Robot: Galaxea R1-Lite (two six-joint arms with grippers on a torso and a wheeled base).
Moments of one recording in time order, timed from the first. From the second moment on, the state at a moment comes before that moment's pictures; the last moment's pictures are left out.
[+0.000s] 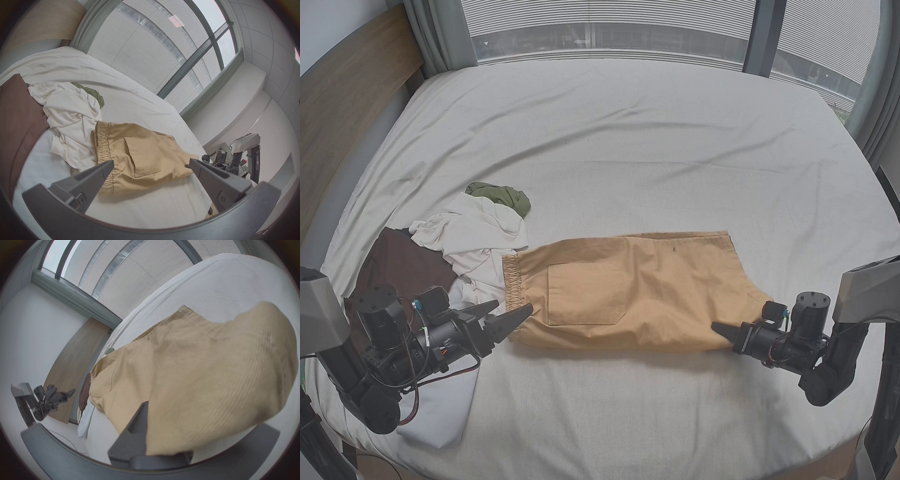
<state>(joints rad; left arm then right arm) -0.27 1.94 -0.26 -1.55 -0.43 -0.39 0.22 2.22 -0.36 -1.53 0.42 0.47</state>
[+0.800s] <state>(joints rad) -0.28 1.94 -0.26 -1.55 -0.43 -0.40 0.08 2.15 -0.02 -1.52 0.41 0.30</state>
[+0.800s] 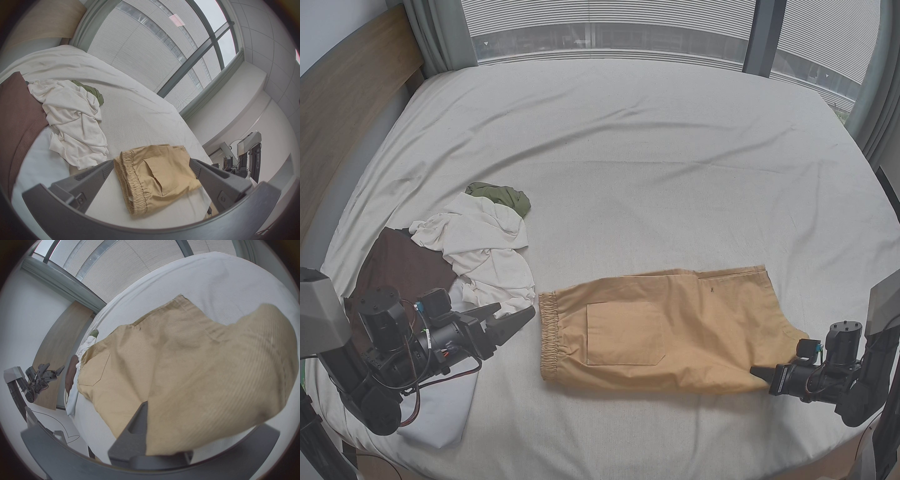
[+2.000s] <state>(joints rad) -0.31 1.97 -0.22 -1.55 -0.43 -0.39 -0.11 2.02 -0.07 -1.54 0.31 0.31</state>
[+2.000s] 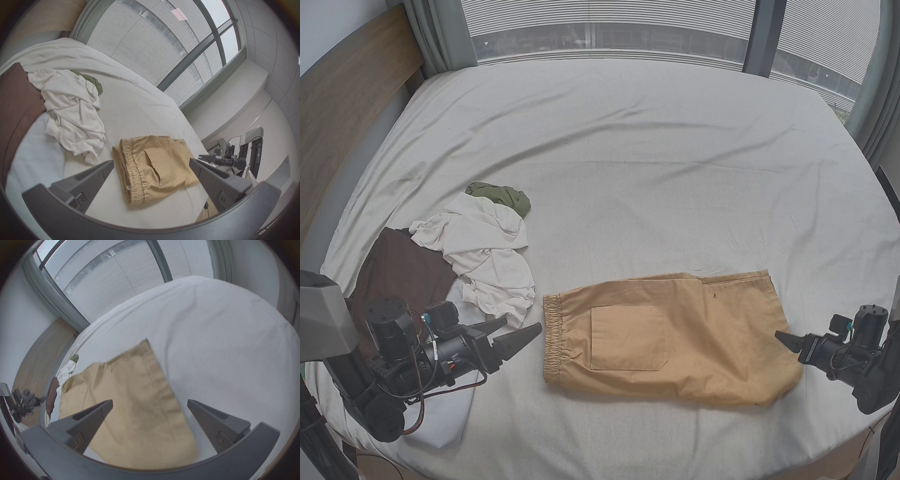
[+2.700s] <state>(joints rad) -0.36 2.11 -0.21 -1.55 -0.40 -0.39 0.15 2.03 -0.25 -1.53 0.31 0.31</state>
